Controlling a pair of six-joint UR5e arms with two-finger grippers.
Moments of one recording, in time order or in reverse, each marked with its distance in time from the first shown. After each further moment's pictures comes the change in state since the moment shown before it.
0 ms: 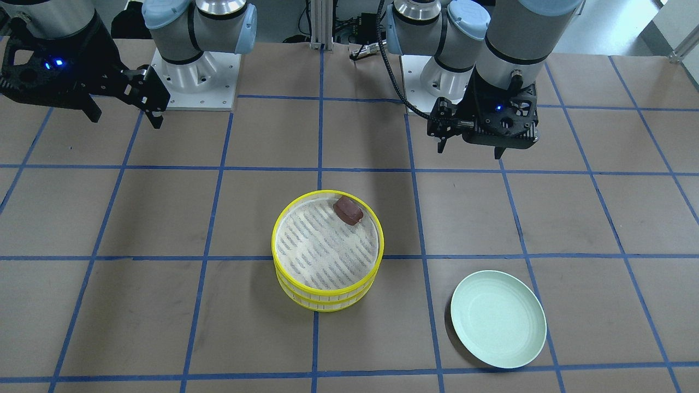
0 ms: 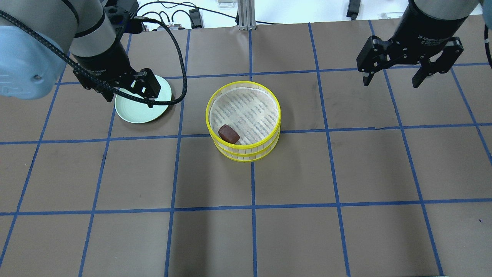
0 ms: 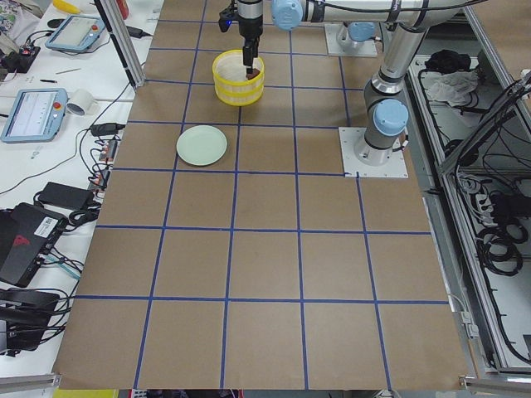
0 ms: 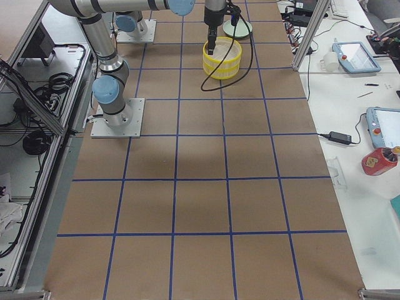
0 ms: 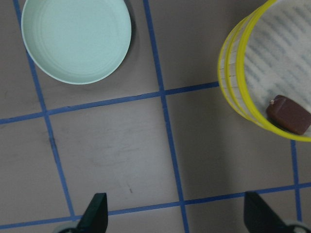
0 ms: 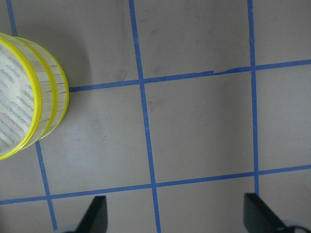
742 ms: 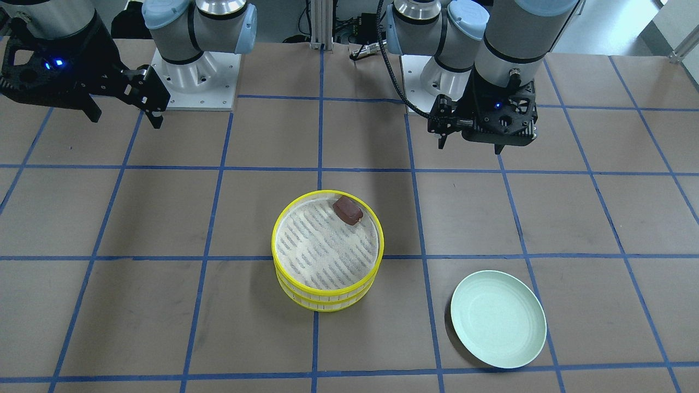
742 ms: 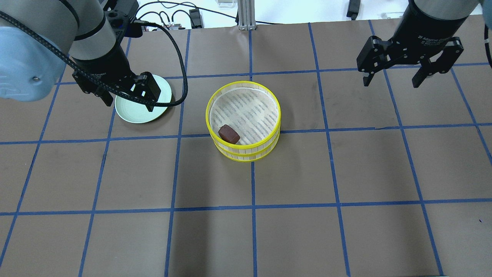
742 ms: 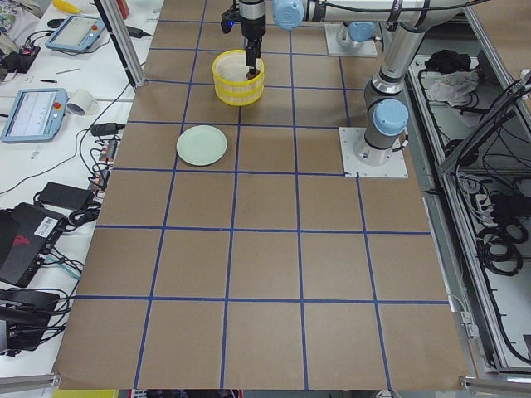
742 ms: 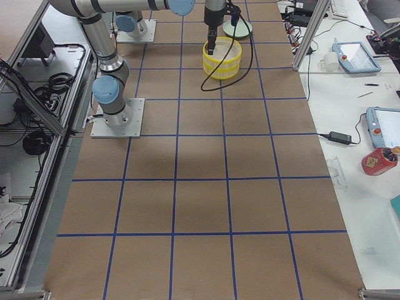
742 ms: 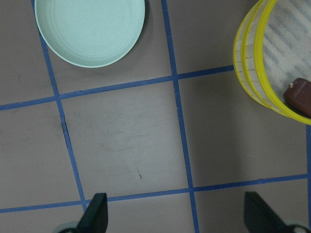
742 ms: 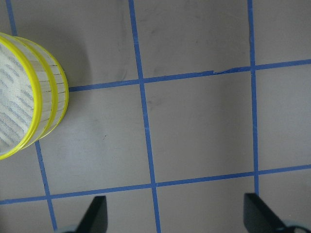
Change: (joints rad) left arm -0.002 0.006 -0.005 -0.020 -0.005 -0.015; right arm 0.000 0.000 0.000 0.001 -0.001 0.000
